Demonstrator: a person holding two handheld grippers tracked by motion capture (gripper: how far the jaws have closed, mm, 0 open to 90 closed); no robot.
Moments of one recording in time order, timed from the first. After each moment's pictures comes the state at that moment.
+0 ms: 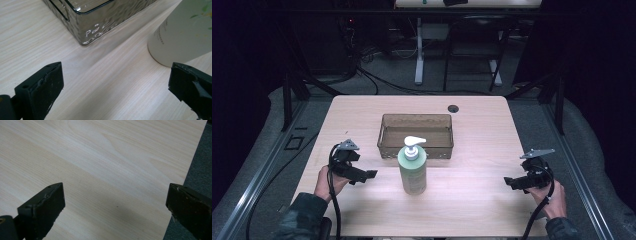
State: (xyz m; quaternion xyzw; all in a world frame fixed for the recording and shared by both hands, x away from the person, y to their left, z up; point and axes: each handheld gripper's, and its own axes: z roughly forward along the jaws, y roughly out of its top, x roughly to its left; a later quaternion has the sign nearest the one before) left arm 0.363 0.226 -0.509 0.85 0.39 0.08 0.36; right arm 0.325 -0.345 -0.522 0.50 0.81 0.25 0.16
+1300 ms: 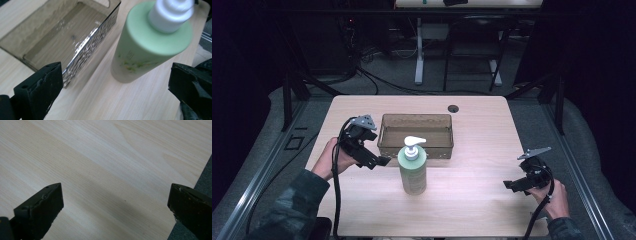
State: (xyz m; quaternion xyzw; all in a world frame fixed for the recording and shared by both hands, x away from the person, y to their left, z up) left arm 0.367 0.168 -0.397 0.90 0.25 0.06 0.35; right arm 0.327 -0.343 -0.520 0.48 0.84 0.23 0.12
